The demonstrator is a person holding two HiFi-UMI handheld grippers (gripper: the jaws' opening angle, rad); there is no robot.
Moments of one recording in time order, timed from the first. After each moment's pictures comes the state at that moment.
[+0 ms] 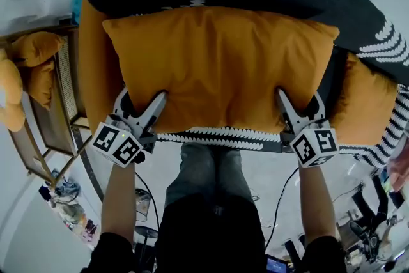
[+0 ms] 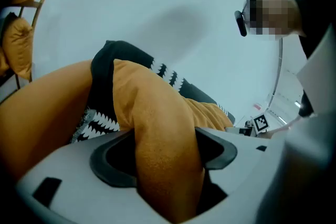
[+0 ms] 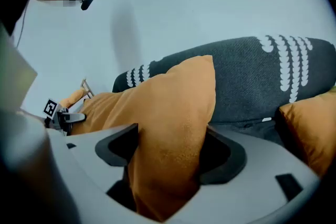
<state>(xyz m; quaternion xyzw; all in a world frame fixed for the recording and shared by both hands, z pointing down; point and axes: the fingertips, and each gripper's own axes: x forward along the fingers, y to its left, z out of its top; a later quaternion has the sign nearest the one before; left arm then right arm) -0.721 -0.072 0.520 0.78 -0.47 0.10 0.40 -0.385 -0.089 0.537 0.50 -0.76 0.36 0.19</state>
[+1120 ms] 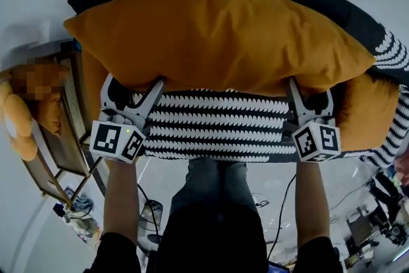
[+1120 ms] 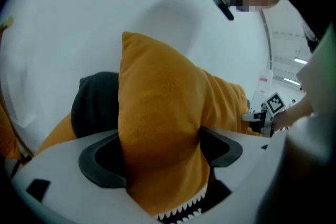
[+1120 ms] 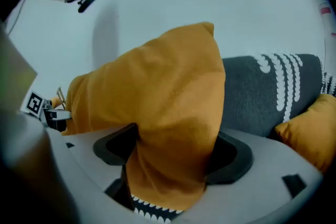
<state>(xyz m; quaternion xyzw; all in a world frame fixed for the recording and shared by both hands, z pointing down) -0.729 -0.198 0.497 0.82 -0.49 0.16 0.24 -0.367 -0.175 0.528 0.61 -0.73 0.30 0.13</state>
